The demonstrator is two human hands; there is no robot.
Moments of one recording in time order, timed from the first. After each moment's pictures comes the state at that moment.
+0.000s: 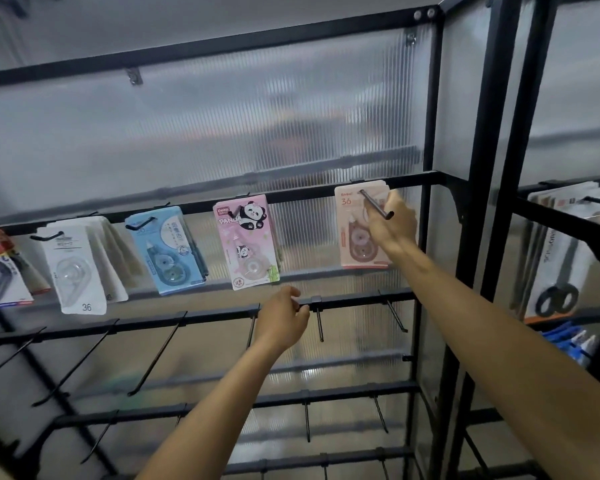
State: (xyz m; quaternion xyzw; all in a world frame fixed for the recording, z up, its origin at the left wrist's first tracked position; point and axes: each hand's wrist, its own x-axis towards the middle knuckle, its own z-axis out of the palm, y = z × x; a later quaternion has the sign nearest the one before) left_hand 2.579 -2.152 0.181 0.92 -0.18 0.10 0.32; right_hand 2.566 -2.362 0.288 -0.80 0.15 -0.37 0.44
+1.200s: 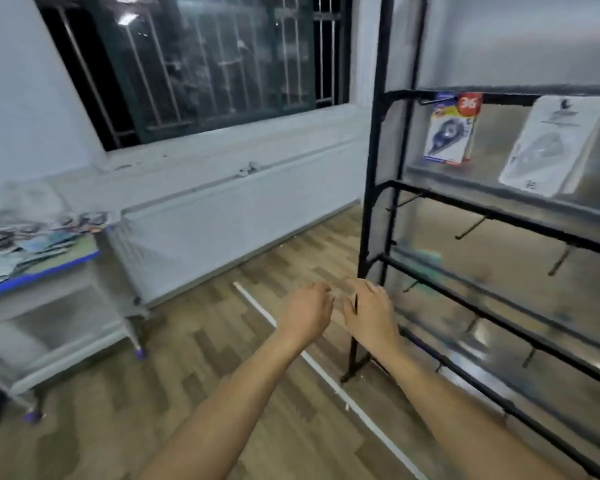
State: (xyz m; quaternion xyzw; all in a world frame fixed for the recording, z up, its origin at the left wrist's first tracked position) left_hand 2.291 -1.636 0.118 0.96 0.15 0.17 0.16; right_hand 2.356 -1.752 0.104 -0.87 -0.33 -0.11 0.35
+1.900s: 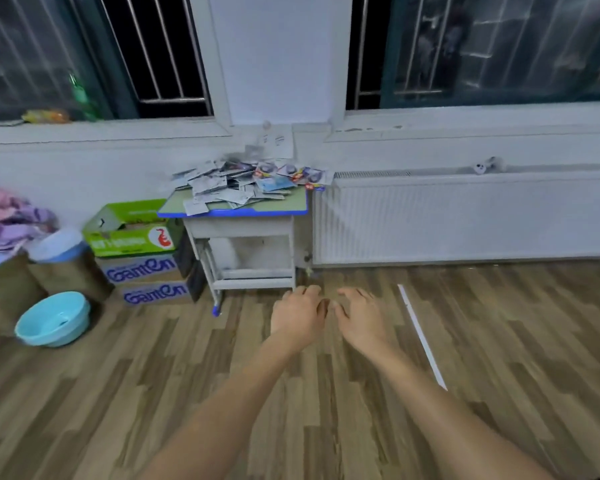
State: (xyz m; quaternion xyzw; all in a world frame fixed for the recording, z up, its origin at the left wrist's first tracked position) left_hand 2.093 -1.267 0.064 0.83 0.54 0.12 0.11; right_hand 2.217 -1.310 0.059 -0.73 -0.61 0.11 0.30
